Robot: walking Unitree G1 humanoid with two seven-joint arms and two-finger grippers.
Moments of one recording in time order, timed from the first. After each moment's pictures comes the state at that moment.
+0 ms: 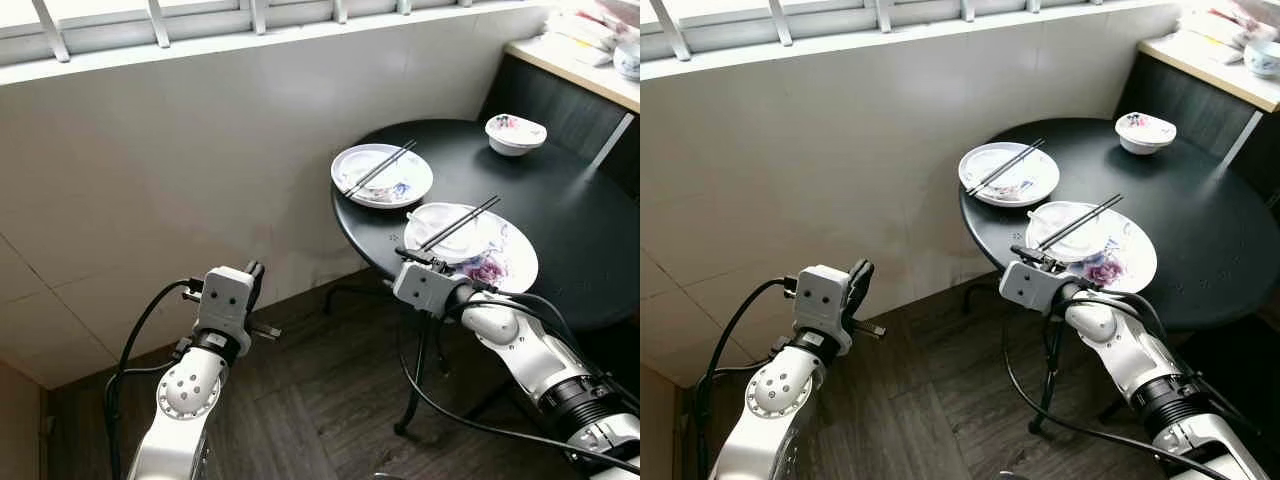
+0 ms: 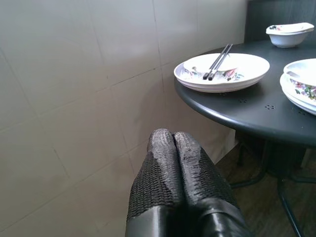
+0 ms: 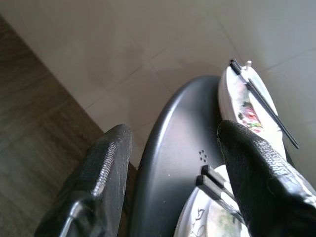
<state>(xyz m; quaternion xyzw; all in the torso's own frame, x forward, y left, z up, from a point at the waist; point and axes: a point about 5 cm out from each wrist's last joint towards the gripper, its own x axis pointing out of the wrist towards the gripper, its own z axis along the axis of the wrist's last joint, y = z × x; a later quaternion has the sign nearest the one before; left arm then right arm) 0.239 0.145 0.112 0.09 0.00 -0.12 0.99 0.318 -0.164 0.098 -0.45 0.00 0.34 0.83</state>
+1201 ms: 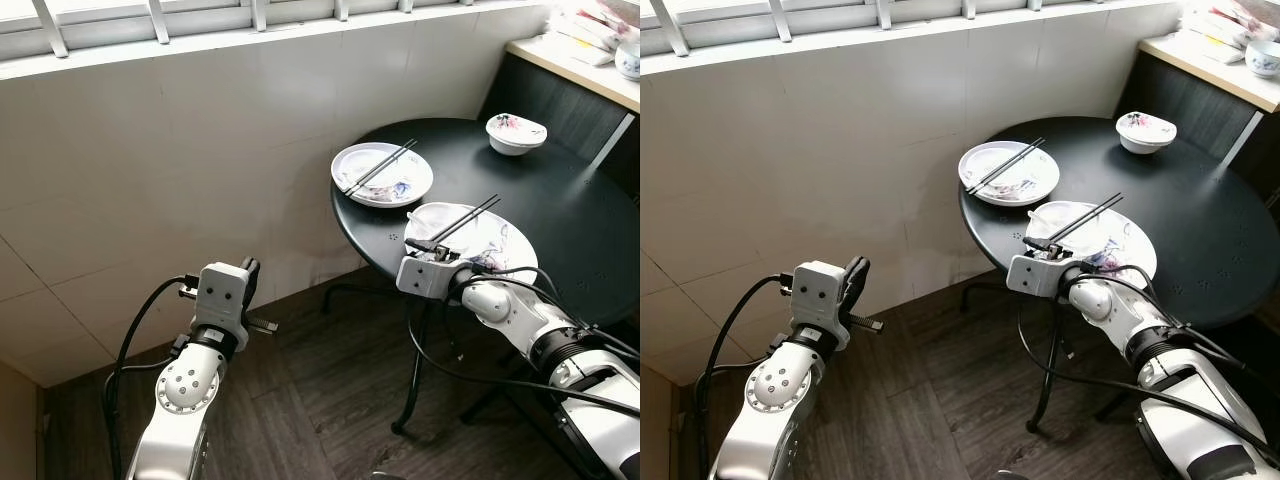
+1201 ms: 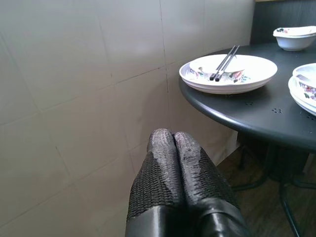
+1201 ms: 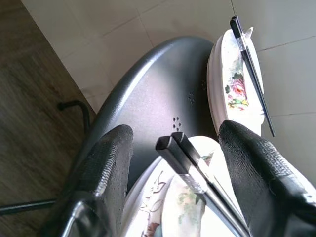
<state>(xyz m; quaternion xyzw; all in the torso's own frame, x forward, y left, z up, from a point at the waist) 0.244 0.148 0.113 0.08 0.00 -0.10 0.99 0.351 -0.183 0.096 -0.55 0.03 0.30 0.78</state>
